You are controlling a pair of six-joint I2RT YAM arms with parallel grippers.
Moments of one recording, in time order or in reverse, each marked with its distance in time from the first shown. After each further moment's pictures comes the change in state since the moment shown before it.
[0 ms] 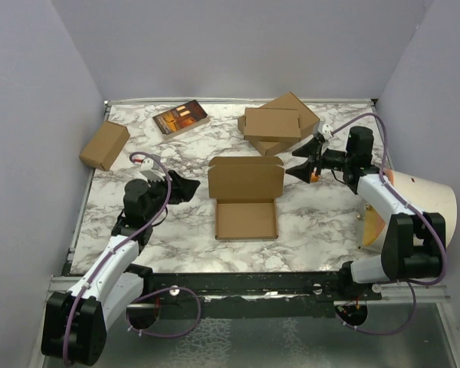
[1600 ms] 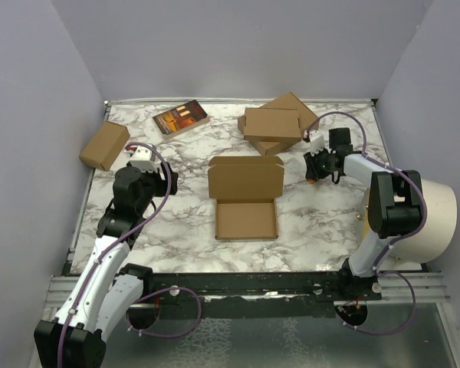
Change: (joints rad) left arm 0.000 -0.109 0.251 -0.474 -0.324 0.383; right arm 0.005 0.363 0.209 -0.394 0.830 -0.078
